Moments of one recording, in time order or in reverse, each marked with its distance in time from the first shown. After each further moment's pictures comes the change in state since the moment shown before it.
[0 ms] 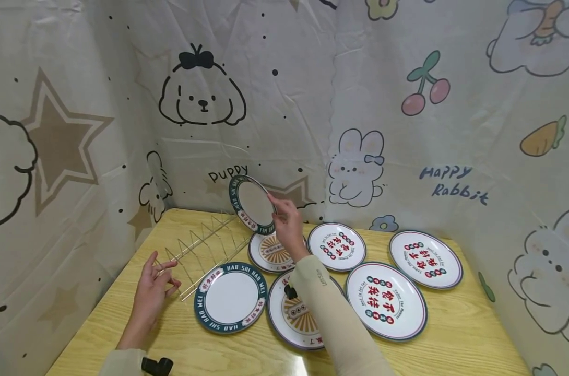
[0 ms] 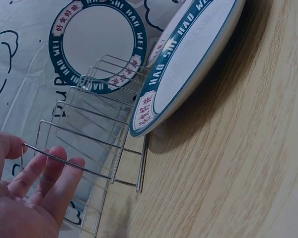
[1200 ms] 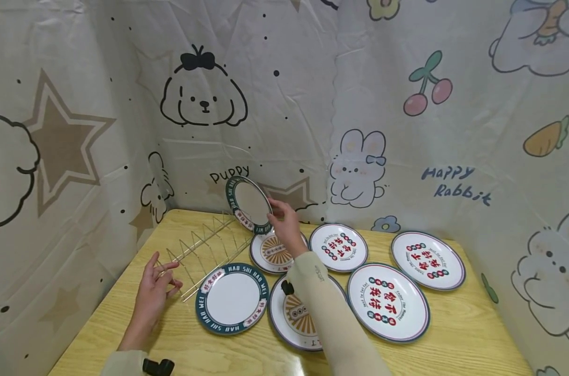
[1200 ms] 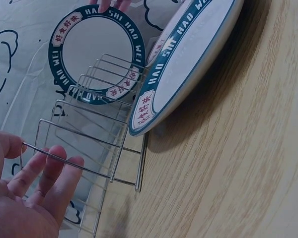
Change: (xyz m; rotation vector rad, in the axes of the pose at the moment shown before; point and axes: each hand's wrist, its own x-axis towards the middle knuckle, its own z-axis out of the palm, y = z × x) left_hand 0.000 -0.002 -0.001 0.004 -0.008 0.023; right_hand 0.008 0.003 0.008 0.044 -0.115 0.249
